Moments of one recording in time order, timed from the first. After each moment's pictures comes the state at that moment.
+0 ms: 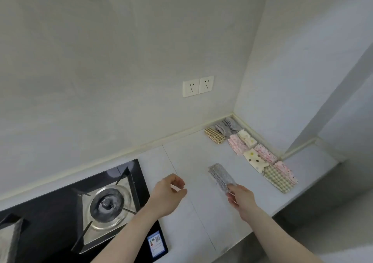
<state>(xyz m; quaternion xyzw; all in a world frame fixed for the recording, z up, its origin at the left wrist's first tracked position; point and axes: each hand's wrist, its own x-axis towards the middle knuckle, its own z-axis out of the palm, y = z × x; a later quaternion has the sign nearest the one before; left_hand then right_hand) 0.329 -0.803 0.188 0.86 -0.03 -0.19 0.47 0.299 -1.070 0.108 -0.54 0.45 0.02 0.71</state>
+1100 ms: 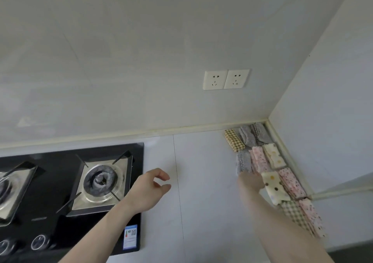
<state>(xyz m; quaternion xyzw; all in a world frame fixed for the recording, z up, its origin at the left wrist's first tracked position) 0.370 -0.836 0.166 0.88 0.12 -0.15 0.44 0.484 -1.157 0.048 -0.67 0.49 0.00 0.56</state>
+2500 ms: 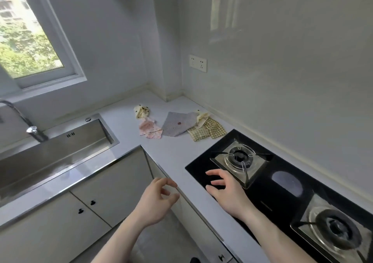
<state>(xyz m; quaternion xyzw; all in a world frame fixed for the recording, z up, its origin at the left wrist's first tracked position) -0.139 -0.362 0.195 0.75 0.48 0.17 0.42 0.092 -0.460 0.203 -0.71 -0.44 0.37 0.41</state>
